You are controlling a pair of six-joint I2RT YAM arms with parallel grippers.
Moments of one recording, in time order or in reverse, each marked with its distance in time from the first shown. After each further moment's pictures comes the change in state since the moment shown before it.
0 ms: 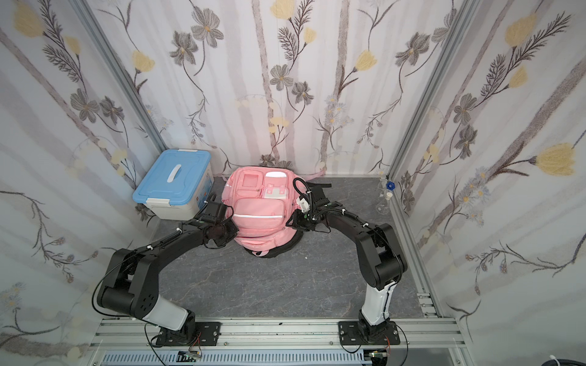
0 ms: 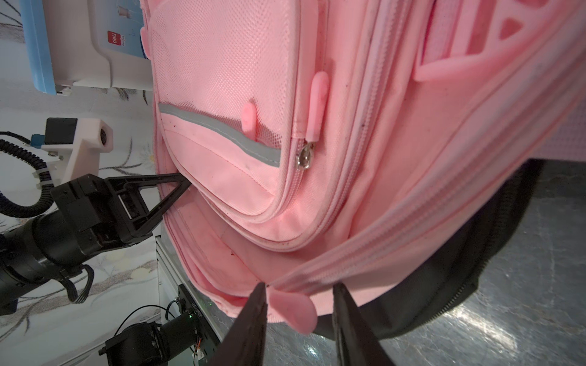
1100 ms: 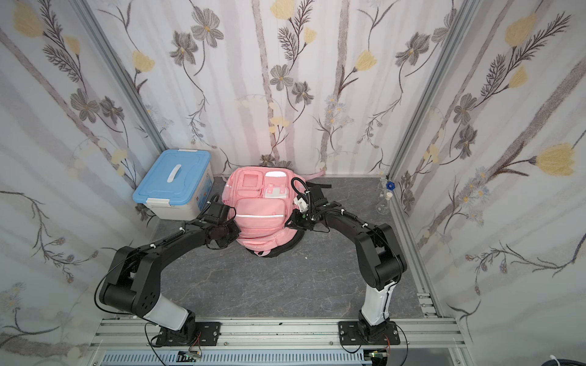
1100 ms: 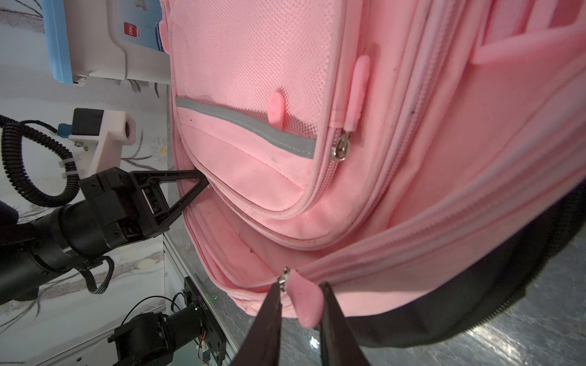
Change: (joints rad) left arm -0.021 0.018 0.002 0.001 -0.003 0.000; right arm 0.013 -0.002 0.010 0.000 -0.023 -0.010
